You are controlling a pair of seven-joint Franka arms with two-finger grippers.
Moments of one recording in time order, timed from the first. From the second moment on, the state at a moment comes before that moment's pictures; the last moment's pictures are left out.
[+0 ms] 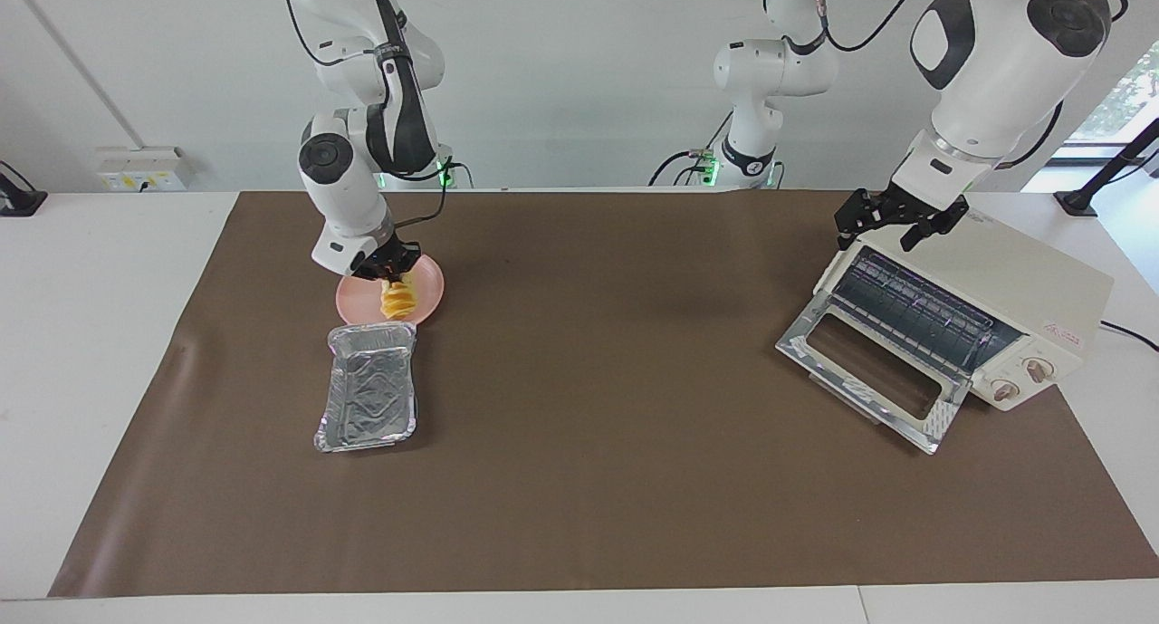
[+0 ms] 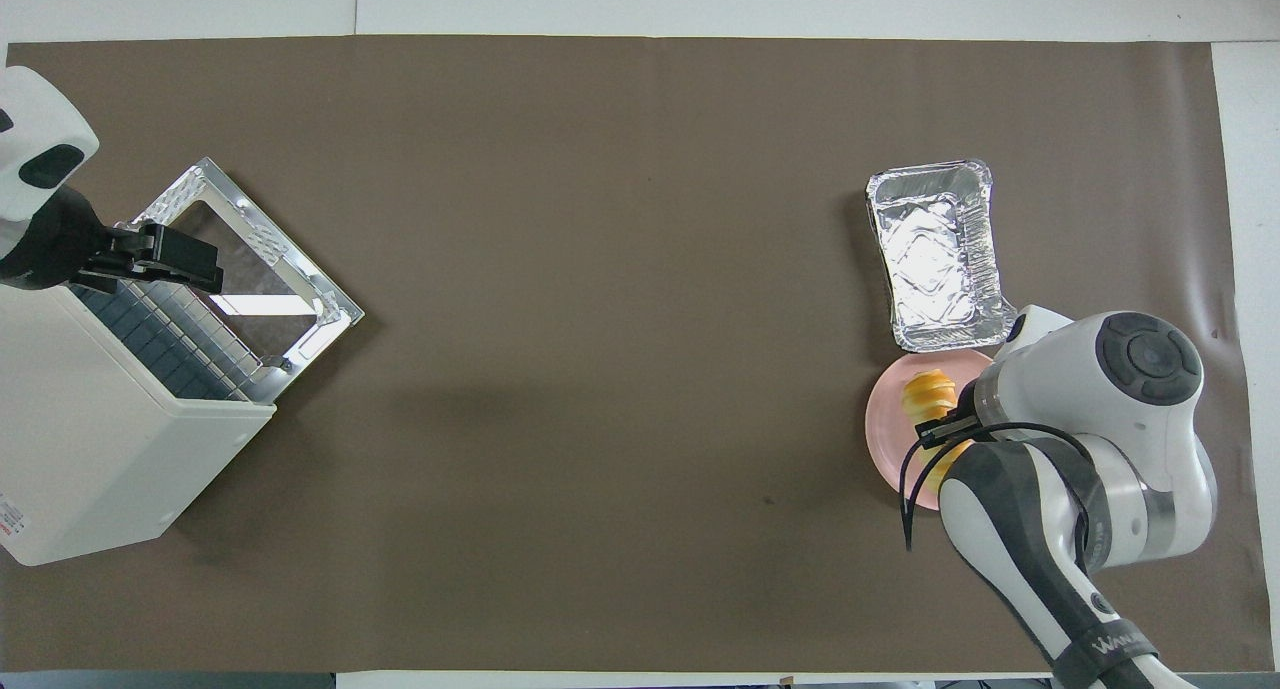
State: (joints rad) left arm -0.12 0.03 0.03 -1.64 -0.04 1.61 -0.01; right arm 0.06 -0.11 0.05 -2.44 0.01 2.17 -0.18
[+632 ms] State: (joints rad) left arm -0.12 0.03 0.03 -1.64 -0.04 1.61 -0.01; right arm 0.08 -0.11 0.05 -2.32 0.01 2.05 -0.13
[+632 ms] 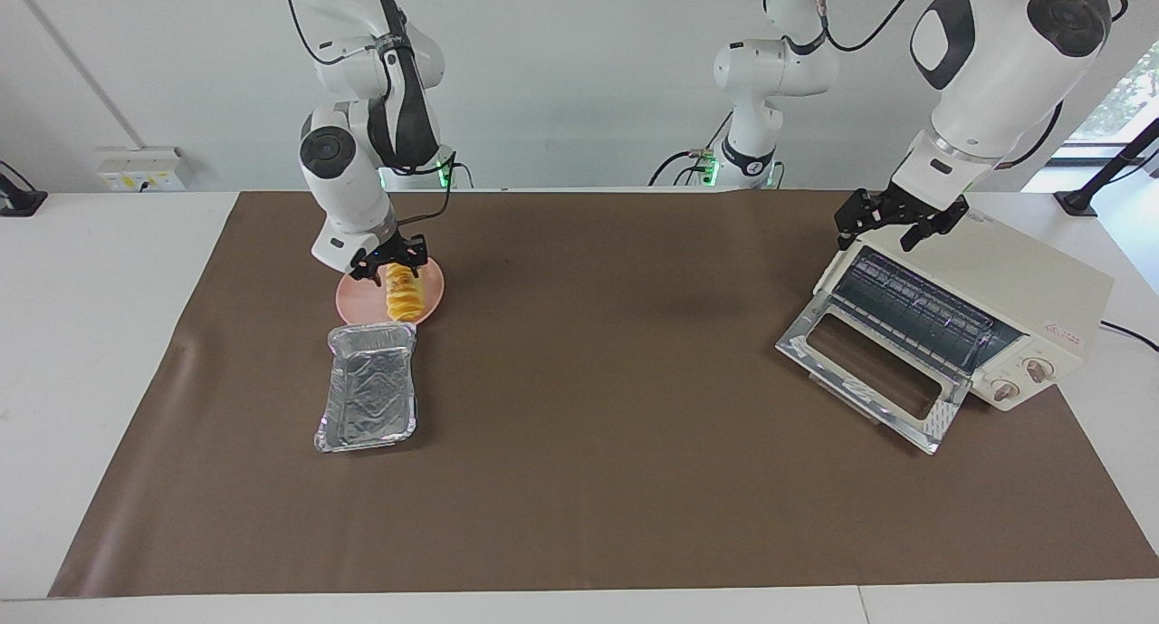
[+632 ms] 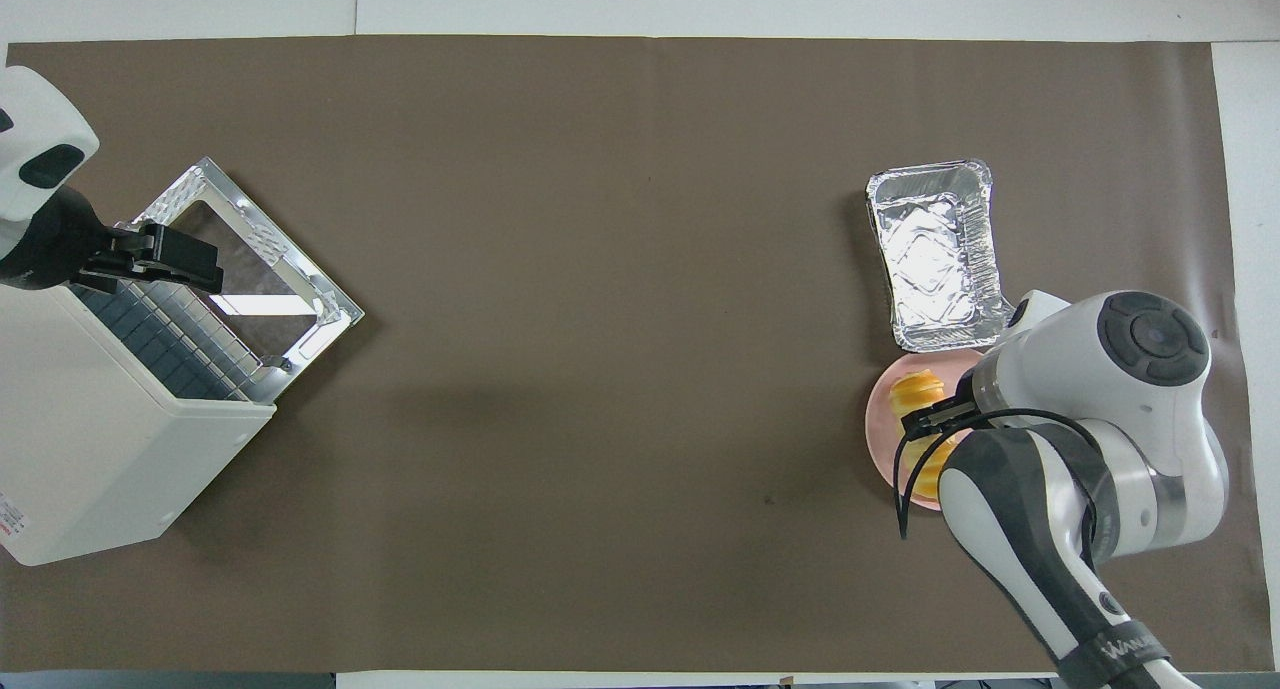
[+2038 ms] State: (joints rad) left arm -0.12 0.03 0.03 -1.64 -0.04 1.61 -0.01; right arm 0.01 -0.10 0.03 -1.73 0.01 1.61 -0.12
